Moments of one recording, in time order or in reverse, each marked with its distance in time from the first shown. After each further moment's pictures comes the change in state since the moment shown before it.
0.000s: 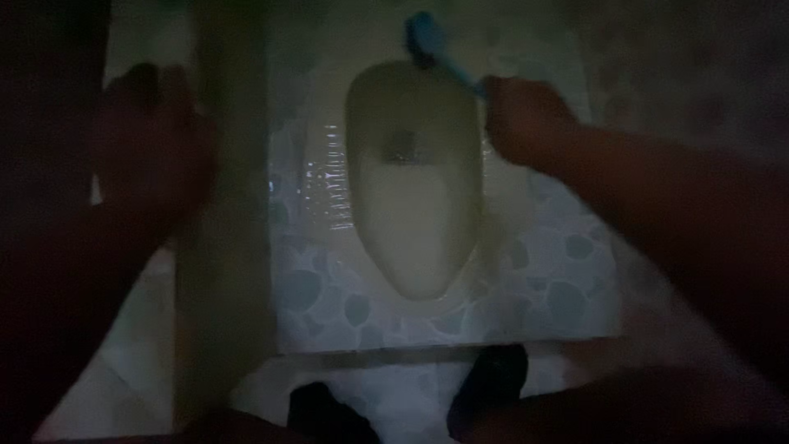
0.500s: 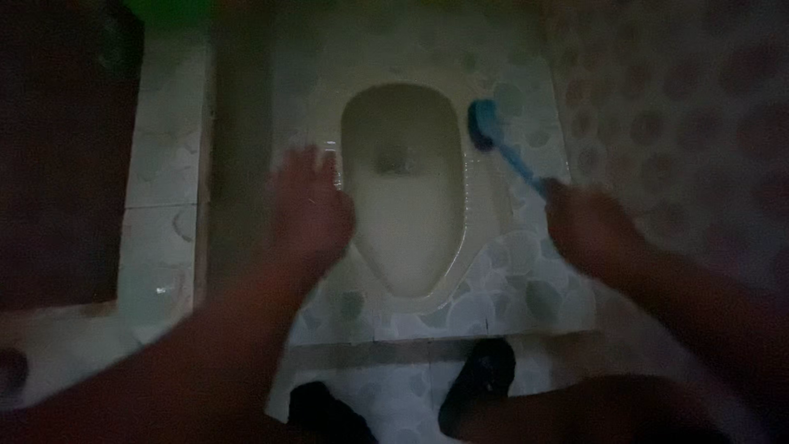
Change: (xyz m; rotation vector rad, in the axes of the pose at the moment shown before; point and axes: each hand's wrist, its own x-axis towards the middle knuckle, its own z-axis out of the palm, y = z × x) left_hand -0.062 0.144 -0.034 -0.312 -0.002 0.229; right_hand -0.128 0.061 -0.014 -0.031 -0.229 0.286
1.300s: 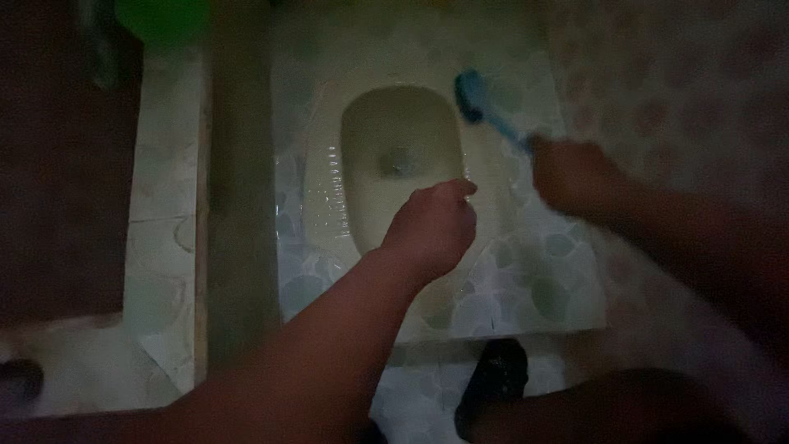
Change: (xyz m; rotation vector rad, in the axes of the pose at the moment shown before) left_hand 0.008 0.125 -0.007 -0.600 -0.485 -0.091; right_hand 0.058 -0.010 -0.021 -0.117 0.049 -0.112
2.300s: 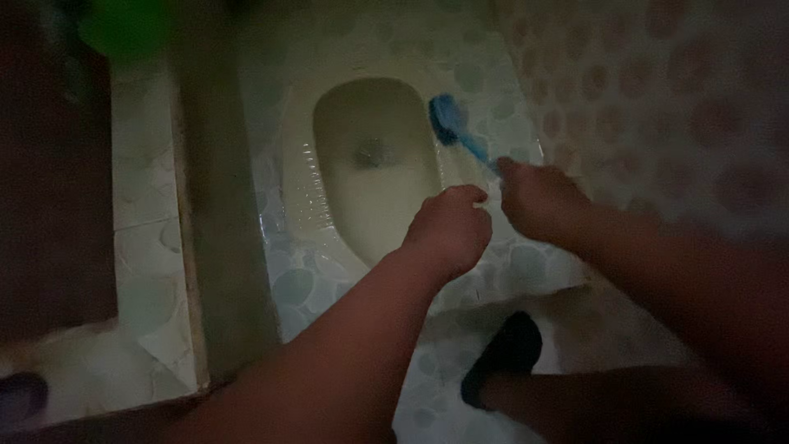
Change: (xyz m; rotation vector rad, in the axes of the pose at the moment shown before) left_hand -0.024 0.030 0.036 -0.052 -0.172 -0.057; right_hand -0.073 0.004 0.039 0.112 0.036 -0.033
